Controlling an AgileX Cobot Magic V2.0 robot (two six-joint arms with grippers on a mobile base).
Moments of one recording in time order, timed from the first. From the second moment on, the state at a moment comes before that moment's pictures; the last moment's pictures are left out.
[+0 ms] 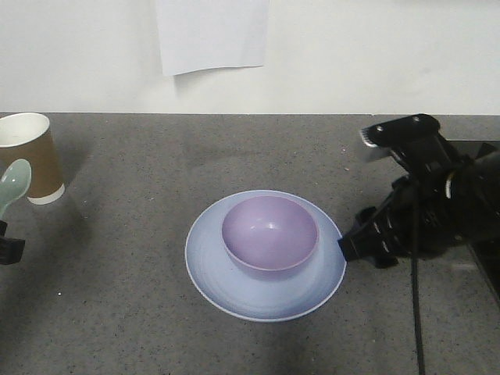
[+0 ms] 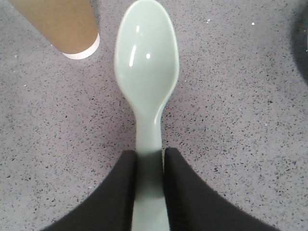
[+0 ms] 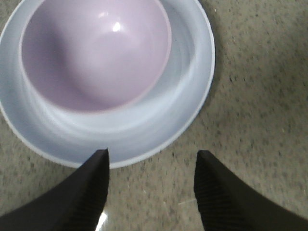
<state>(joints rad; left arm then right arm) -0.16 1.00 -0.87 0.09 0.82 -0.01 0.38 1.24 -1.02 0.18 0.90 -0.12</state>
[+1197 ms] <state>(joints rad) -0.29 1.03 -0.90 -0.07 0.79 0.31 0.38 0.98 -0.84 0.16 0.91 -0.12</state>
